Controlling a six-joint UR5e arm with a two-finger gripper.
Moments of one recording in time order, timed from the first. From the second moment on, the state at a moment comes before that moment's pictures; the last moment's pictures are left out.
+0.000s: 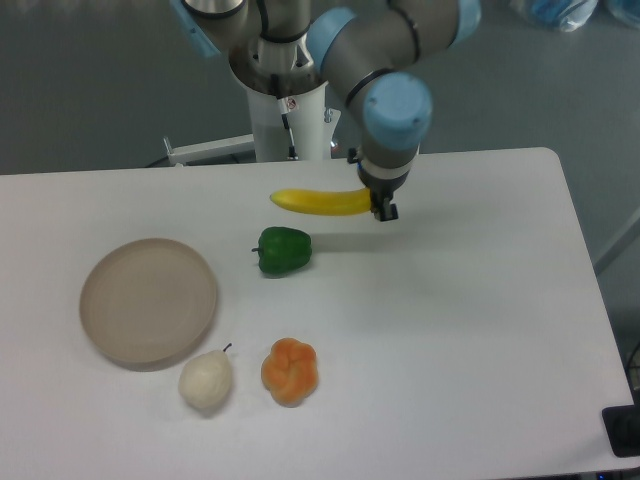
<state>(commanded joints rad) 2.40 -1.73 -1.68 -1.51 1.59 1.93</state>
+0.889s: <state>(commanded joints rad) 2.42 -1.97 -1.42 -1.37 1.54 1.49</state>
